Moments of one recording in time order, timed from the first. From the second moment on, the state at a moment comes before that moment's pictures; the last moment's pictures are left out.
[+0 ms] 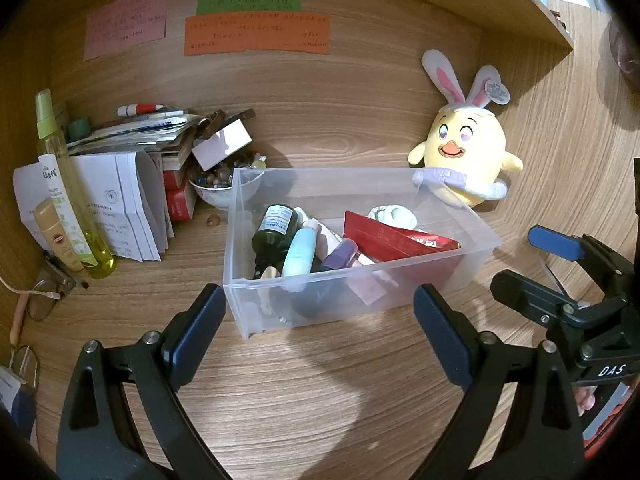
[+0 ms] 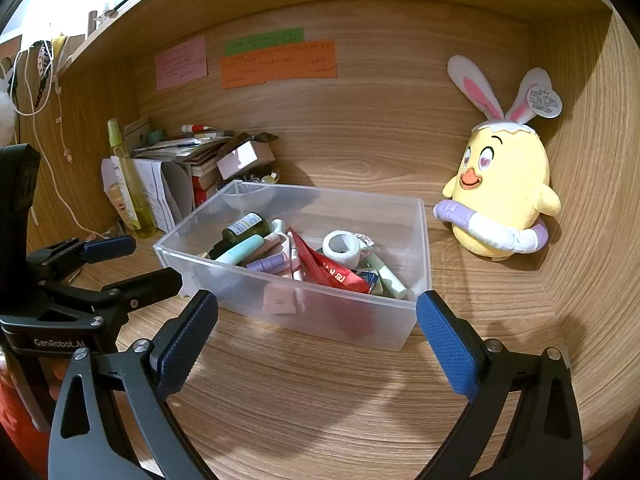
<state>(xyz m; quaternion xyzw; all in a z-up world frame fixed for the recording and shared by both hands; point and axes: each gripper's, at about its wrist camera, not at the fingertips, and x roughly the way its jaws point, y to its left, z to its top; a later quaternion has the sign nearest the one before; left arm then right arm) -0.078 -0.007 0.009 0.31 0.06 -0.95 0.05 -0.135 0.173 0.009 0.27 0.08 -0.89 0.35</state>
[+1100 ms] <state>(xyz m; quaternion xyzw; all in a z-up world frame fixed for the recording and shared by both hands) -0.089 -0.009 0.001 0.32 0.07 -0.94 0.05 -0.142 0.167 0.004 0.28 0.08 -0.89 0.35</state>
